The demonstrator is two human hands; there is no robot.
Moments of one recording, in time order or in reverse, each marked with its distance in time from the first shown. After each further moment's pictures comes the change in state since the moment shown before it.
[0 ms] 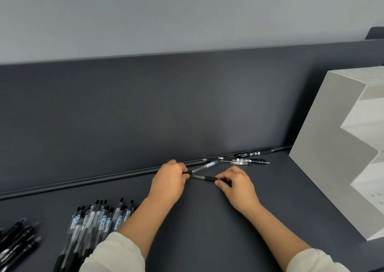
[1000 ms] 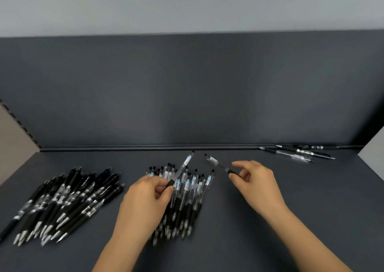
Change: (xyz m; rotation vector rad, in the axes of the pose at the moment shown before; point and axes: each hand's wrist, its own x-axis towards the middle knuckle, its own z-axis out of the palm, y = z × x) left_hand -0.167 -0.104 -0.084 -0.212 0.260 -0.328; right_hand -0.053 -0.122 0.038 0.087 -0.034 -0.061
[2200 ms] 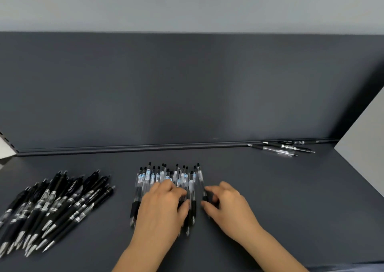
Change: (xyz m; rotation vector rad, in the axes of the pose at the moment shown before) left_hand -0.011 0.001 0.035 0.279 -0.050 0.393; right_hand -0.048 -0.020 0.031 -0.189 -0.233 -0.078
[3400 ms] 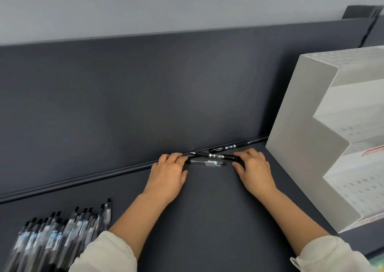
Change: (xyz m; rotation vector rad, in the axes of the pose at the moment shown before) left_hand 0.175 0.147 0.114 0.041 -0.239 0.198; right_hand 0.054 0.249 -0.128 -0.205 0.315 0.320
